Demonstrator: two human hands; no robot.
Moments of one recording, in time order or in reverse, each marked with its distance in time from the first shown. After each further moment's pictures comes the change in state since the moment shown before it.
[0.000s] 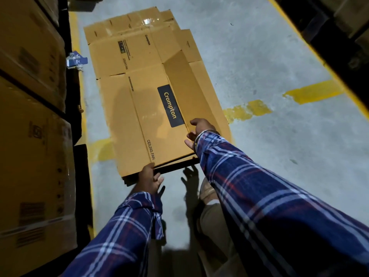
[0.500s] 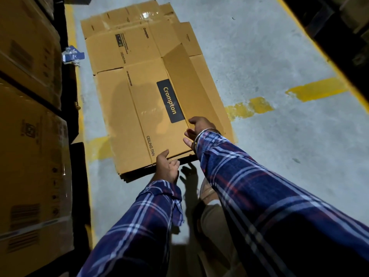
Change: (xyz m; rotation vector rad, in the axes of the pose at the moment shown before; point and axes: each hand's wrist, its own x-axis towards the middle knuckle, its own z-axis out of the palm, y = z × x) left_hand -0.014 -0.010 0.074 -0.324 -0.119 -0.073; right_hand 0.006 0.000 0.006 0.151 0.015 0.083
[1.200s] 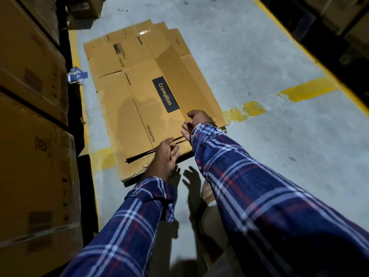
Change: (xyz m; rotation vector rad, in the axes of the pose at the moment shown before) left_hand -0.060 0.029 0.049 0.389 -0.148 0.172; right_hand -0.041 -0.032 -0.002 0.101 -0.060 -0.078
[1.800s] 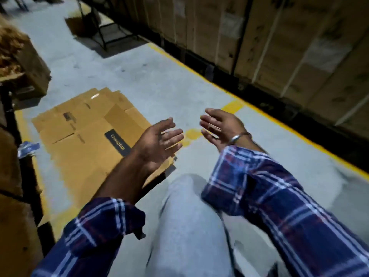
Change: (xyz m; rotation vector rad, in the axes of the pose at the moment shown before) left_hand -0.289 0.039 0.135 0.446 -0.746 0.092; right_hand -0.207 -0.084 -0.229 0.236 -0.062 -0.510
